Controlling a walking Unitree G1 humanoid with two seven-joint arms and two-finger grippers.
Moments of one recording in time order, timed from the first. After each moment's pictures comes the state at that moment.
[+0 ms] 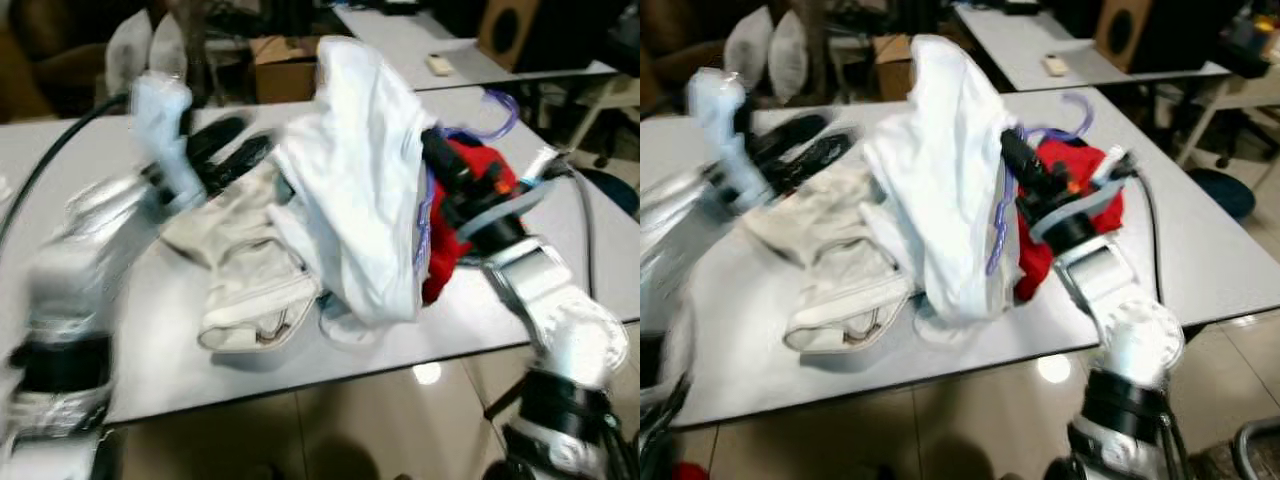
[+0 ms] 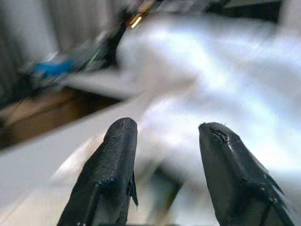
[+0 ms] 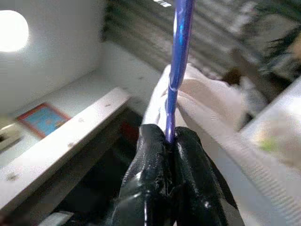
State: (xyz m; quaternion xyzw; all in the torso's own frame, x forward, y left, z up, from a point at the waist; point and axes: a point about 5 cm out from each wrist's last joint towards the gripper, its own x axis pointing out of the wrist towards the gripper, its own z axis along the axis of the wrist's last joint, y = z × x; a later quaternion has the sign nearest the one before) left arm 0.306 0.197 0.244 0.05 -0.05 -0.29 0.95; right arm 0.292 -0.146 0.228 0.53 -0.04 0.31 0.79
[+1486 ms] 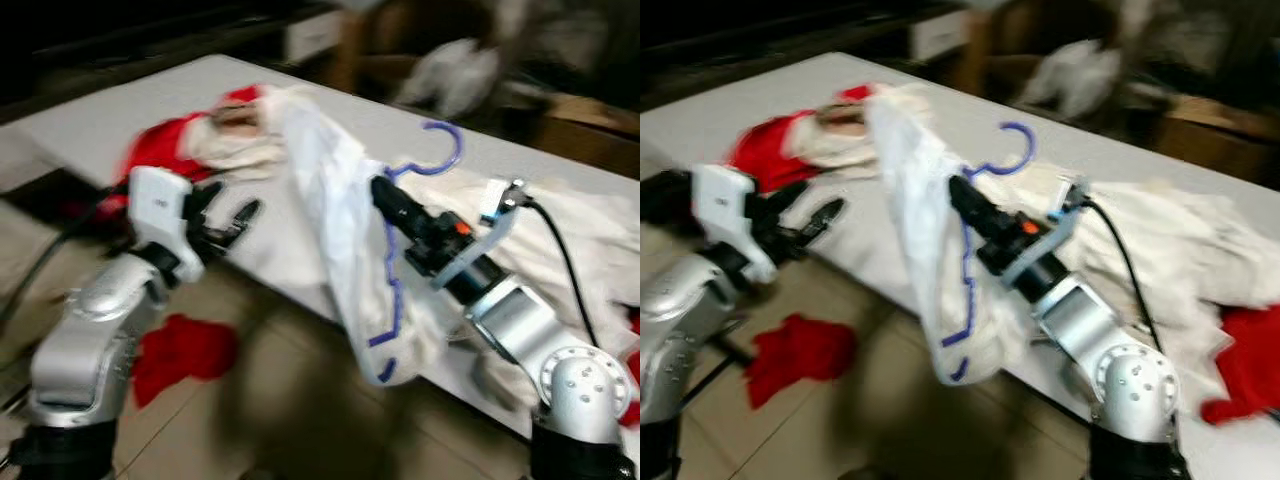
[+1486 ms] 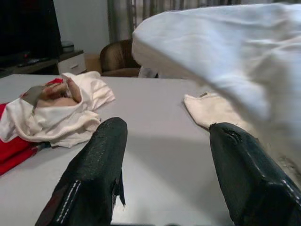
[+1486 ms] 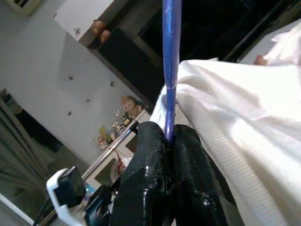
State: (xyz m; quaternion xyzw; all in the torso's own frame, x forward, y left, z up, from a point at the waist) left arm 0.279 0.173 0.199 0.03 -0.01 -0.25 0.97; right arm 0.260 -0.115 0.208 0.45 0.04 0.34 0.83
